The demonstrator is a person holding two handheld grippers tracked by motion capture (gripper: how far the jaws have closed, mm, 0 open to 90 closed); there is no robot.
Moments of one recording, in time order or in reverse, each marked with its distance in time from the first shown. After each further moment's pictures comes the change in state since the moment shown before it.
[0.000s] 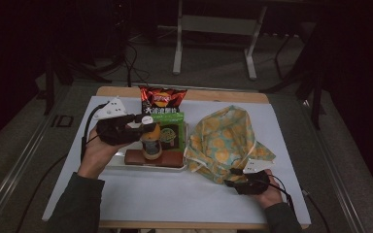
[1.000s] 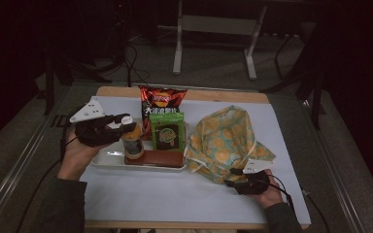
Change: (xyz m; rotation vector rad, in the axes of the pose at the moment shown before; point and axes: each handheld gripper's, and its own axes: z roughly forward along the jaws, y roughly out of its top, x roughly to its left) left arm 0.026 -0.023 -0.035 0.017 0.071 -0.011; right arm 0.000 0.000 0.000 0.000 -0.002 -0.004
